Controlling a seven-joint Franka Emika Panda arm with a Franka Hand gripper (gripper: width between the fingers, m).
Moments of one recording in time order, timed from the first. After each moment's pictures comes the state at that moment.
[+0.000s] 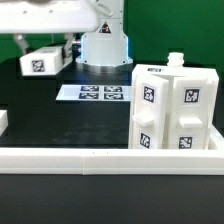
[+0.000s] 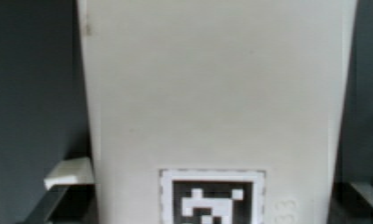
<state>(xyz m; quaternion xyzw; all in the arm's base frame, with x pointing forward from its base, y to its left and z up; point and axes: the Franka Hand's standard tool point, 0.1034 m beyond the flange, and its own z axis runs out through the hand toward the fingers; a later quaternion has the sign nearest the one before) 0.467 -0.111 0.133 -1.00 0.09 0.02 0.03</state>
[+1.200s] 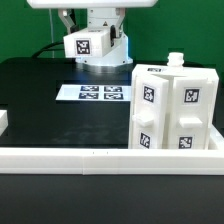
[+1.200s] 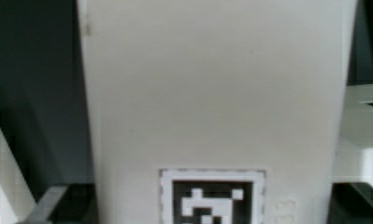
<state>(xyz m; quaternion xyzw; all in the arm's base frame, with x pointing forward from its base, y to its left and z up) 0.534 -0.033 0.171 -0.99 0.16 0.04 0.03</state>
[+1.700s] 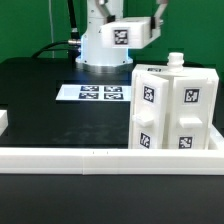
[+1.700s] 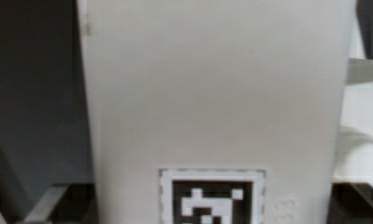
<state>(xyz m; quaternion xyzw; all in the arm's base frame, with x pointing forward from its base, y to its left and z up) 0.573 0.030 0.192 -0.98 0.19 0.04 0.03</state>
